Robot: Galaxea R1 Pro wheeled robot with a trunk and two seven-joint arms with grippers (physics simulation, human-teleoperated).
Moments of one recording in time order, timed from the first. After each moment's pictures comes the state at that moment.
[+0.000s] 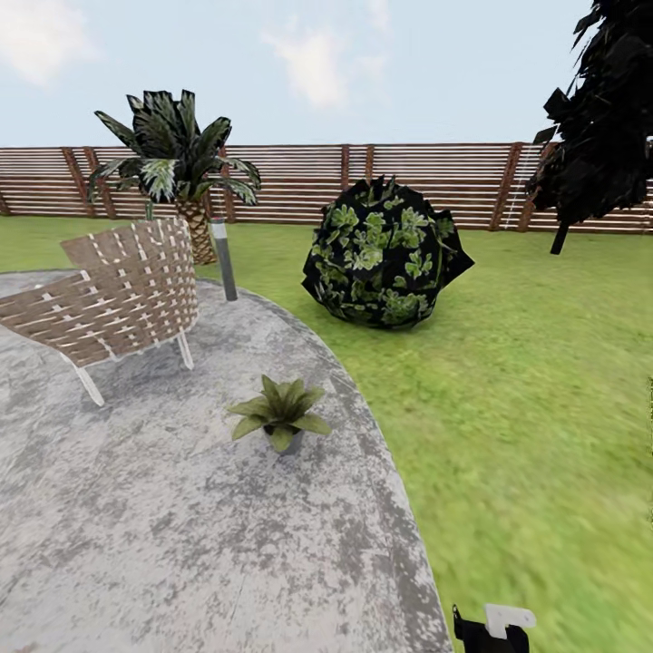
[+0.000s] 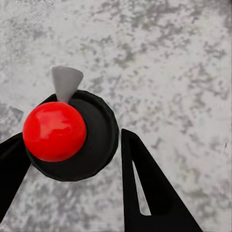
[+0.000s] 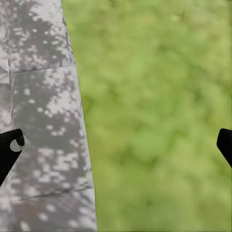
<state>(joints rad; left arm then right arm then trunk) -0.33 0.11 0.14 -0.10 0.03 -0.41 0.11 -0.43 -0.08 0.07 -0.03 -0.14 -0.51 -0.11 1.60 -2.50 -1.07</state>
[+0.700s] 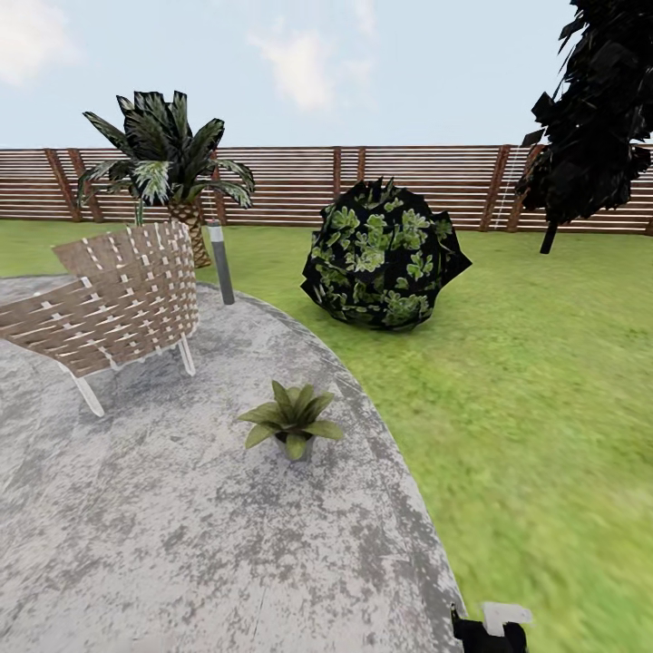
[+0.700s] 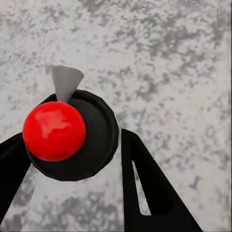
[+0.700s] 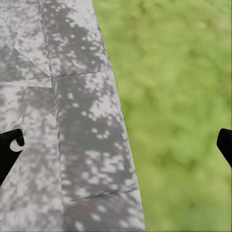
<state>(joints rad) -0.34 0.11 0.12 -0.11 0.01 -0.40 0.10 -0.44 -0.08 0.09 -0.04 -0.12 -0.51 -0.10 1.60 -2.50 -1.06</state>
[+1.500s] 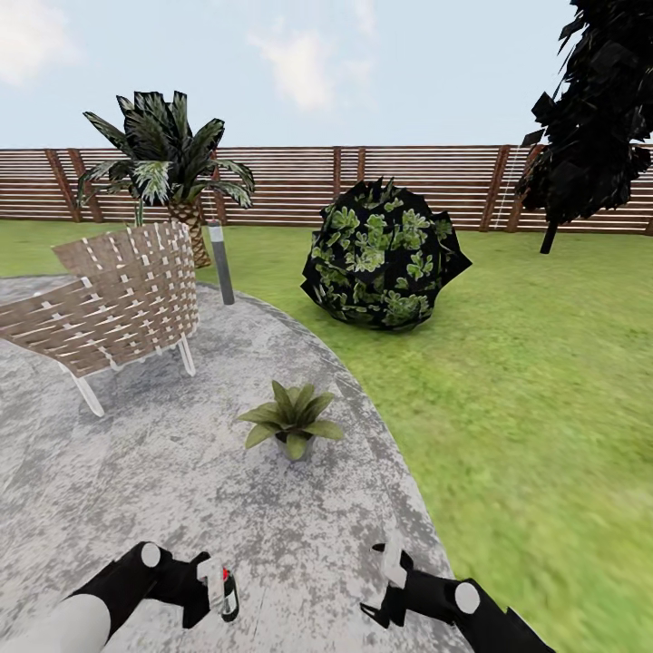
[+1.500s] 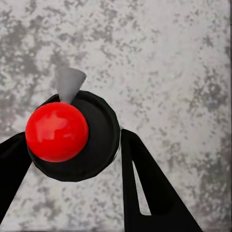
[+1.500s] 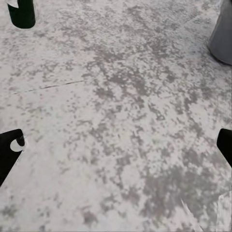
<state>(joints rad) -0.63 0.16 0.02 -0.31 -0.86 -0.22 -0.90 -0.45 -0.07 0.30 -0.54 0.45 -0.38 0.59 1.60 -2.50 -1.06</state>
